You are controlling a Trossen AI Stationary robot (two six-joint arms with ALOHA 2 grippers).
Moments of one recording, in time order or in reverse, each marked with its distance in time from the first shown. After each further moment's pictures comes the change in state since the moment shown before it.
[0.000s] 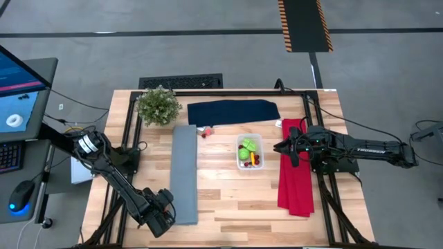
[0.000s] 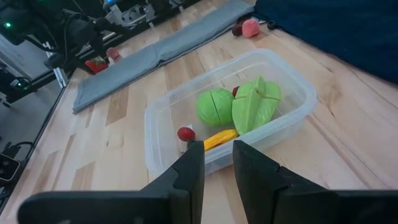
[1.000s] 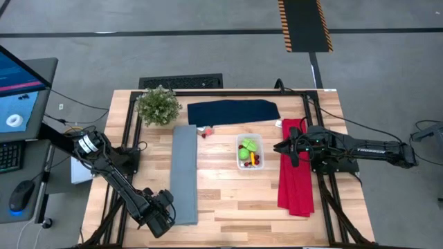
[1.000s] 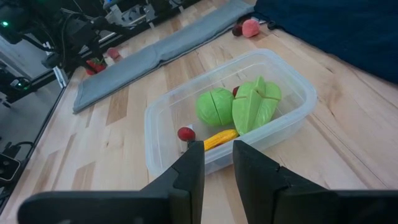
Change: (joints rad) left arm 0.001 0.001 0.020 -0.017 0.014 0.037; right arm 0.000 0.000 0.000 0.000 0.000 0.000
